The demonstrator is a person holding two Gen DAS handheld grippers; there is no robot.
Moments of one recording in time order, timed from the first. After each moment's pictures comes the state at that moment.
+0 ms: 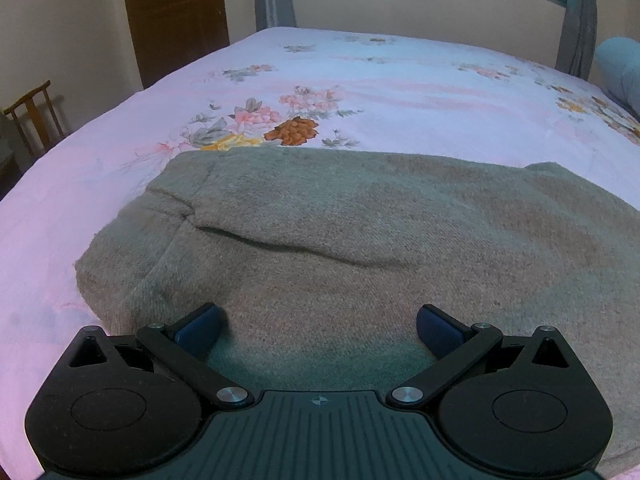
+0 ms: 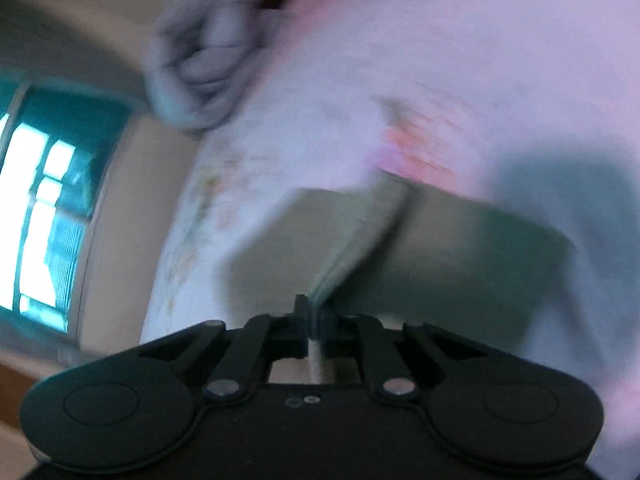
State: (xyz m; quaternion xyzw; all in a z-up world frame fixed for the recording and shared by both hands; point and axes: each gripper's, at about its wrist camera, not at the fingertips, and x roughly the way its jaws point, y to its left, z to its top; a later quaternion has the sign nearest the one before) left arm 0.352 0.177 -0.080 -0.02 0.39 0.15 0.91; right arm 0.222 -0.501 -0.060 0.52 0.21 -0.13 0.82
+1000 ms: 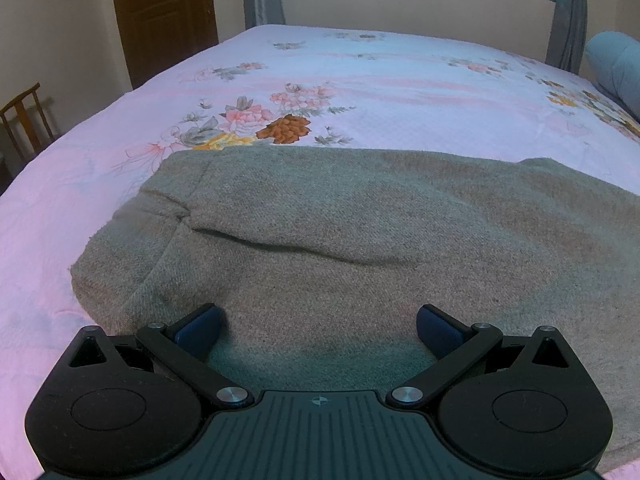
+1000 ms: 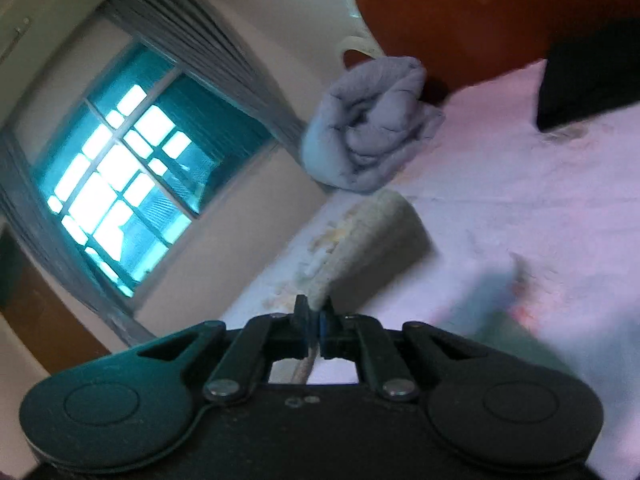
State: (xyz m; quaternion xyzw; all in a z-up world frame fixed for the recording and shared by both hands) left arm 0.355 0.182 -0.081 -0.01 0.39 0.13 0.91; right arm 0.160 -0.477 0.013 0.40 0.10 -0.06 0.91
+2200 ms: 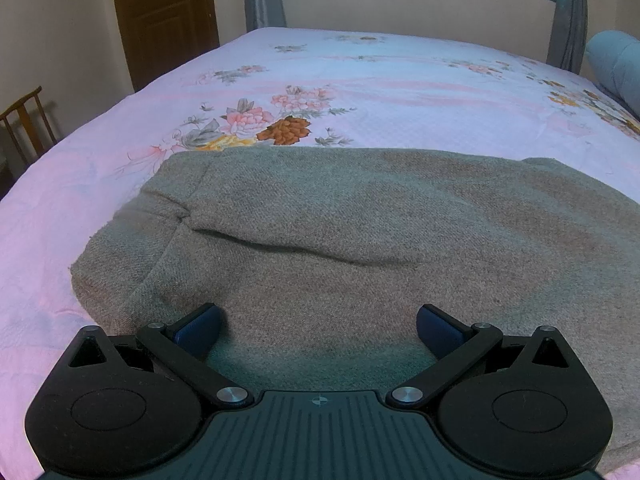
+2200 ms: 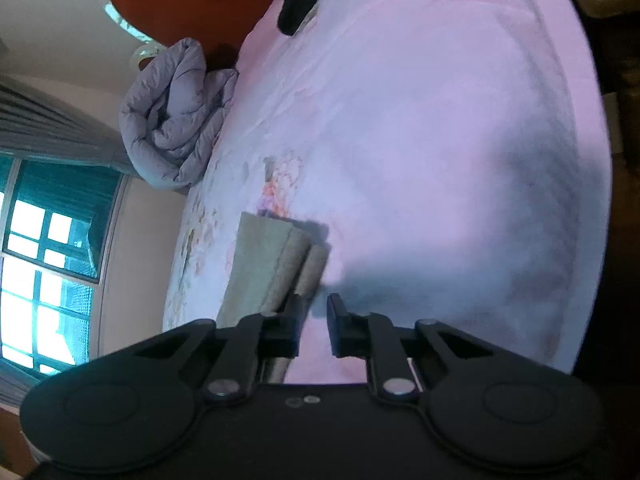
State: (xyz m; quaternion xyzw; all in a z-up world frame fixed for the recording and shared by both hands) left arm 0.354 0.179 -0.082 -0.01 0.39 0.14 0.91; right arm 0.110 -0.528 -0.140 0.60 0.15 -0.18 0.77
